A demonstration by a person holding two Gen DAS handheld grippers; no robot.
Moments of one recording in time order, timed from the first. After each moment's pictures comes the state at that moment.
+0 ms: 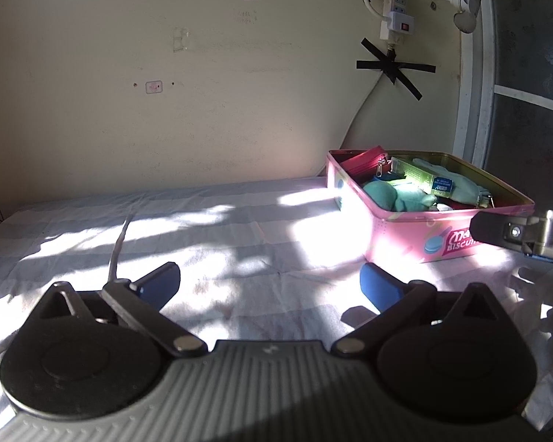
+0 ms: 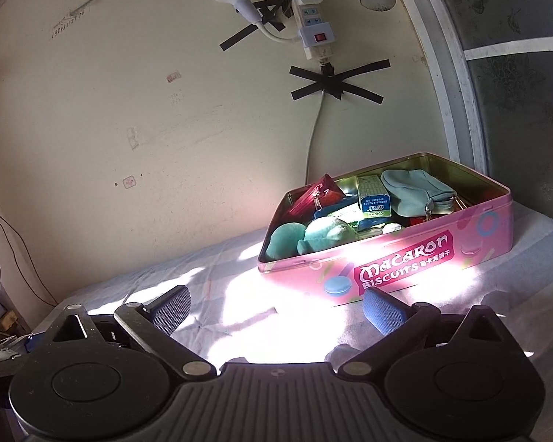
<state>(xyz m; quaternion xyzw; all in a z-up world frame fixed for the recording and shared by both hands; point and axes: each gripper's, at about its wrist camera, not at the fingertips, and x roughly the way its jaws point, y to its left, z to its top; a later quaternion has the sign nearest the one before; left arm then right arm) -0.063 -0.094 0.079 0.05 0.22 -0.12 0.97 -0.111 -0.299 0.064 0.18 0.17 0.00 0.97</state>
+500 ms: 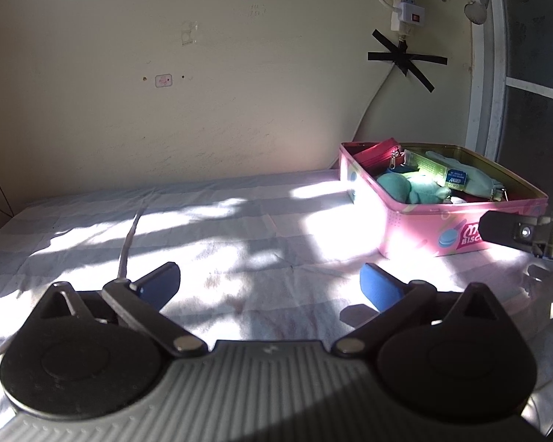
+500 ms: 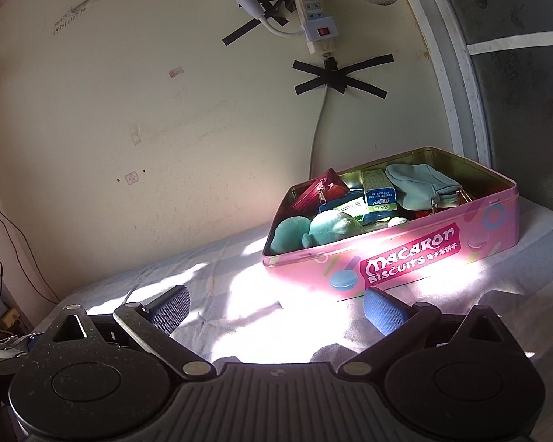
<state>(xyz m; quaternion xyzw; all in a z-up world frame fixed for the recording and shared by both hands) -0.060 -0.095 0.075 0.05 0.22 -0.09 0.97 -0.108 -0.296 0.060 0.18 0.18 0.01 0.97</state>
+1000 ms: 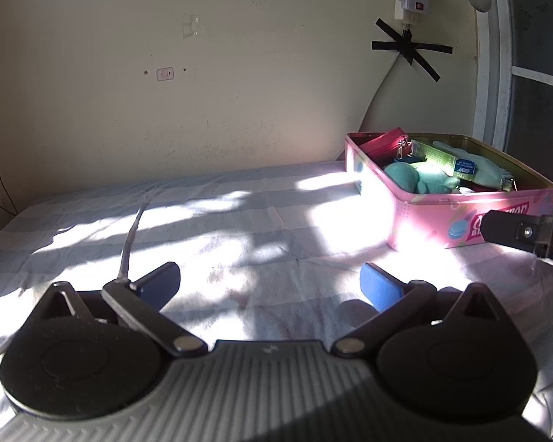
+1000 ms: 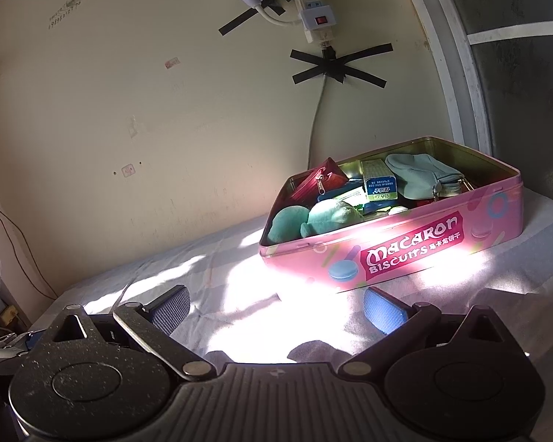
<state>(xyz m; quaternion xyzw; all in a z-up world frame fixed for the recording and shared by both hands) -0.054 -0.100 0.069 0.06 0.23 -0.08 0.97 -0.100 -0.296 0.053 0.19 0.19 0.01 0.96</state>
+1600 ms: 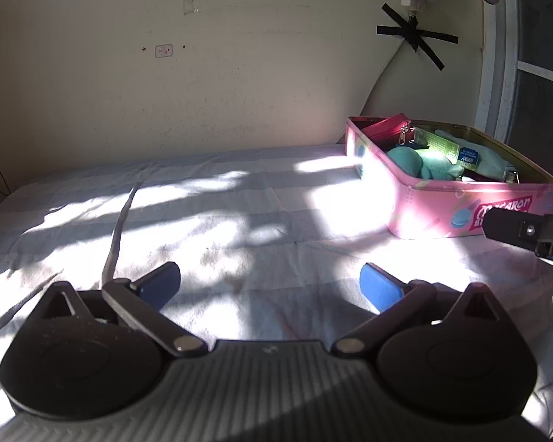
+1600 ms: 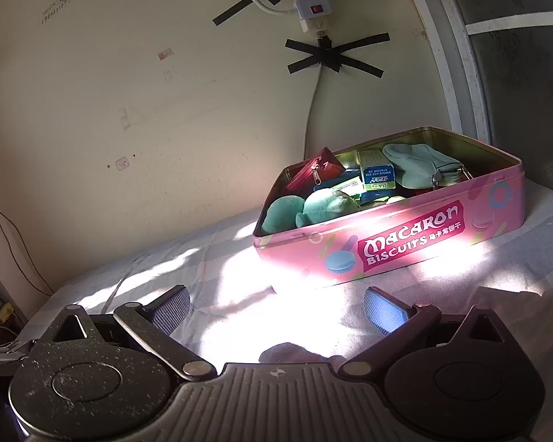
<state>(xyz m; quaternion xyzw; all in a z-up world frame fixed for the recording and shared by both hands) -0.046 -0.098 0.059 0.05 0.26 -0.08 0.96 -0.095 -0.299 0.047 0.19 0.21 0.01 0.96</state>
